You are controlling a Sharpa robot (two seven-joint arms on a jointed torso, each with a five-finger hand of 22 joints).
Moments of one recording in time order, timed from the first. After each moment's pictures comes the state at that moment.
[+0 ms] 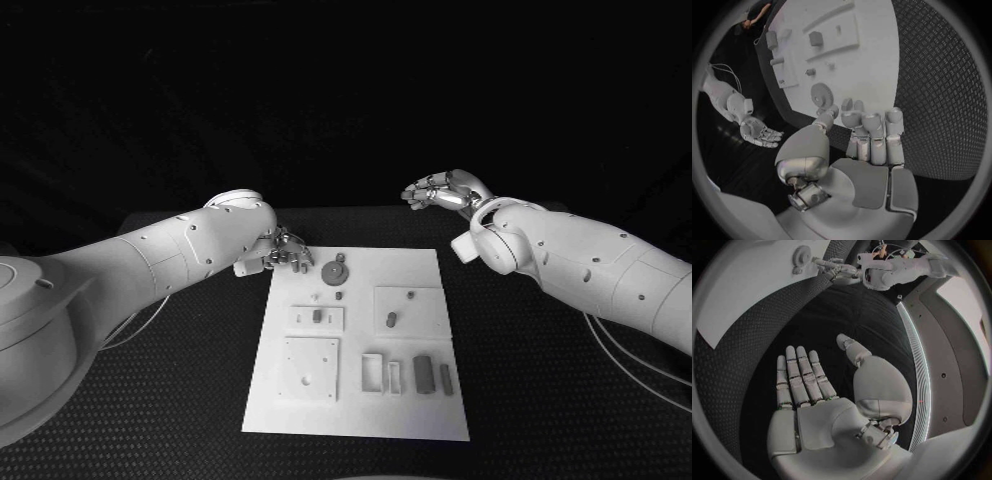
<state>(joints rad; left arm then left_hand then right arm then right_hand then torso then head) 1.32 -0.36 -0.18 0.73 -1.02 0.27 -0.42 0.74 0.03 0.35 -0.16 0.19 1.01 0.06 0.28 0.67 1.39 -0.05 1.01 0.84 1.23 -0.16 1.25 0.74 0.05 0.90 -0.12 1.06 1.31 1.22 -0.52 0.01 0.91 -0.58 -0.22 0.21 0.95 -0.11 0.46 -0.21 0.31 0.72 0.19 0.27 0.44 0.96 0.20 0.08 0.07 0.78 0.20 0.30 0.38 0.12 0.41 0.21 0.29 1.01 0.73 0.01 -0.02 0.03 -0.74</state>
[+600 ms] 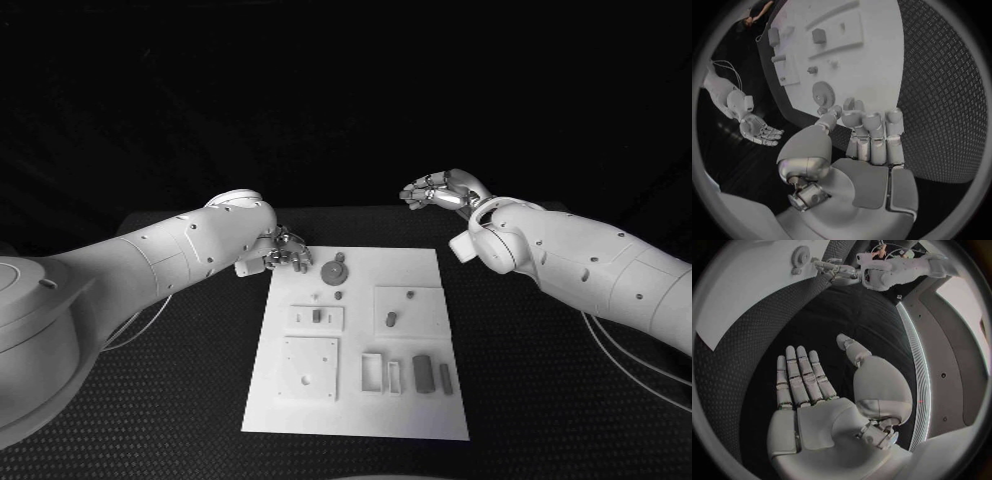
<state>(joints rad) 1.32 -0.35 -0.18 0.72 -0.99 0.27 -0.42 0.77 0.07 0.37 -0.19 0.19 1.00 0.06 0.28 0.68 1.38 -0.05 1.01 0.83 1.23 -0.16 1.25 0.73 0.05 0.89 -0.12 1.07 1.31 1.22 -0.52 0.01 0.91 -0.58 -0.22 0.21 0.95 -0.11 0.46 -0.21 0.31 0.72 0.19 0.27 0.43 0.97 0.19 0.08 0.07 0.78 0.20 0.30 0.38 0.12 0.41 0.21 0.28 1.01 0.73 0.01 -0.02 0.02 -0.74</state>
